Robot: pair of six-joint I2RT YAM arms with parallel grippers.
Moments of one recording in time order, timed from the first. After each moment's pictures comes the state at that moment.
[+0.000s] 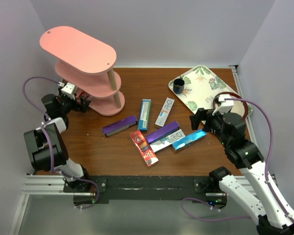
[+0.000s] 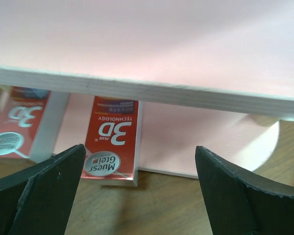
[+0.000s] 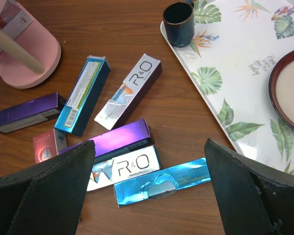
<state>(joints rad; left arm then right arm) 0.41 1.59 0.73 0.52 0.79 0.28 0.43 0.63 0.83 -0.55 0.16 0.27</state>
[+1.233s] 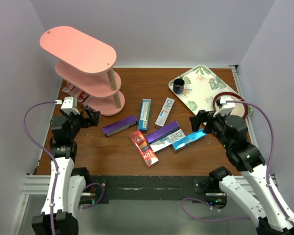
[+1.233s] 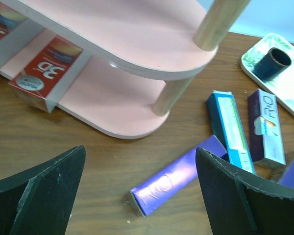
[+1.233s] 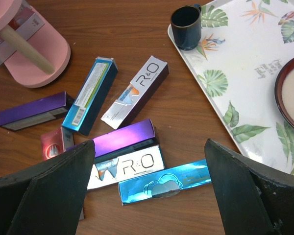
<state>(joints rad) 0.16 0.66 0.47 -0.03 0.36 -0.22 0.43 0.58 0.82 -0.54 0.14 0.27</state>
